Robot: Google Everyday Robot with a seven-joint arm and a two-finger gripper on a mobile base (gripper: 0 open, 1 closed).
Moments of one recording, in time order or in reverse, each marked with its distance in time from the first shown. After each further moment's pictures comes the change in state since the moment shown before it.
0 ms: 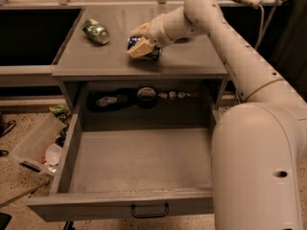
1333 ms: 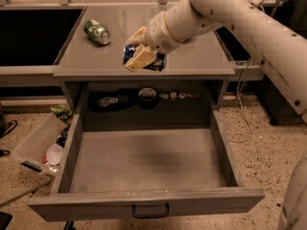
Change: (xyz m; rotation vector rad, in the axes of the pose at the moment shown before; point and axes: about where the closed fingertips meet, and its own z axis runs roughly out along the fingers) arm -0.064 0.111 -0.066 -0.120 0.071 -0.072
